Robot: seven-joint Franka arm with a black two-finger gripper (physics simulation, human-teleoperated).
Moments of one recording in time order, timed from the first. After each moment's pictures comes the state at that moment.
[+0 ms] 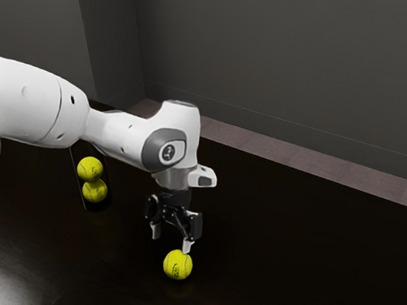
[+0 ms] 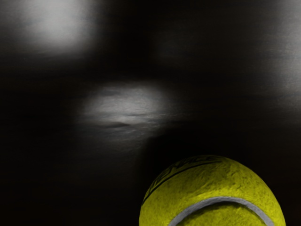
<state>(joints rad) -0.40 0.35 0.17 -1.95 -0.22 1.99 -0.03</state>
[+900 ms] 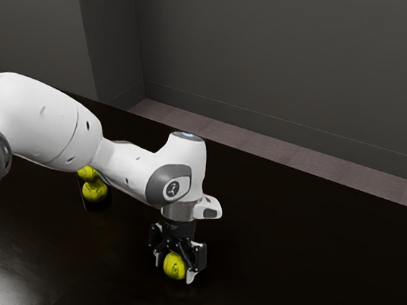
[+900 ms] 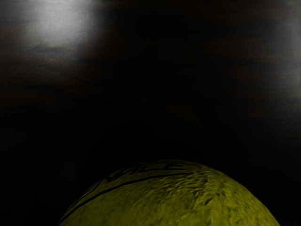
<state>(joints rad) -0.47 0.38 0.17 -2.05 -0.23 2.13 -0.08</state>
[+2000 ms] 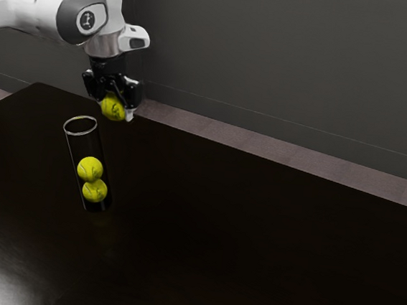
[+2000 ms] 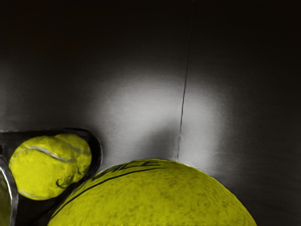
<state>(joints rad) -0.12 0.07 0.18 -1.70 0.02 1.79 -0.07</state>
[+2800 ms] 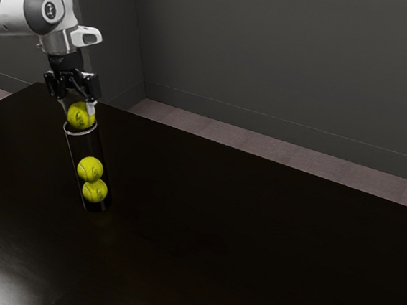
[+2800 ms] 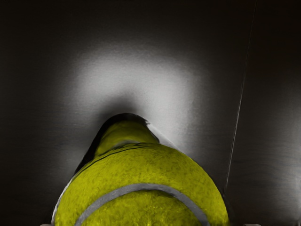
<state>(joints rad) 0.11 0.19 0.19 -1.59 -0.14 1.70 0.18</state>
